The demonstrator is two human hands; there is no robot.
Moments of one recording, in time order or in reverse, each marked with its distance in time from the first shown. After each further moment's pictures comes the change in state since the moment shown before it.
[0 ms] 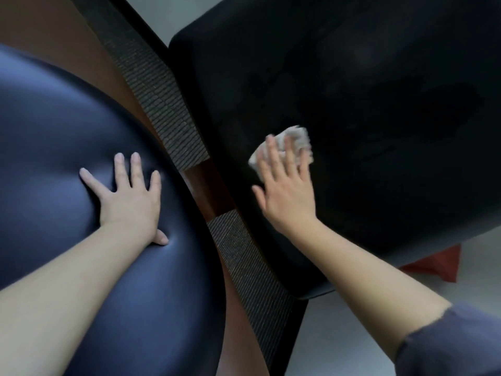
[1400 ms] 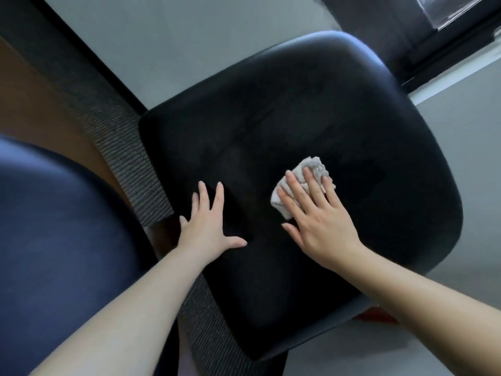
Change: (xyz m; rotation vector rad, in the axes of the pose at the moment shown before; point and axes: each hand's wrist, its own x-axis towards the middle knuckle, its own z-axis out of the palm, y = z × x) left_hand -0.005 0.120 -0.117 -0.896 0.225 0.321; right_hand -0.014 0.155 -0.062 -0.123 0.006 -0.150
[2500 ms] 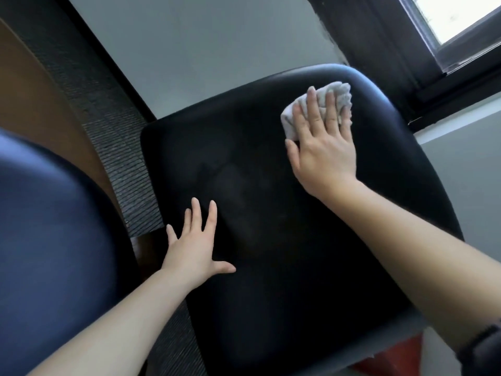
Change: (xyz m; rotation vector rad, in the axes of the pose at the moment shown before) left_hand 0.008 0.003 0.017 0.095 0.042 -0.019; right_hand 0.131 0.076 -0.028 0.047 0.256 0.232
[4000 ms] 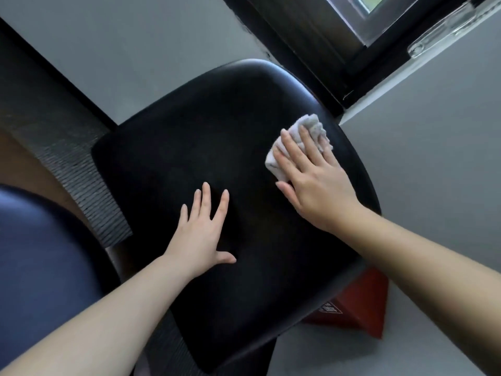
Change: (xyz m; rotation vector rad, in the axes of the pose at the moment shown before) left_hand -0.014 0.098 -0.036 0.284 -0.005 0.251; right_hand -0.099 0.084 -0.039 0.019 -0.159 -0.152
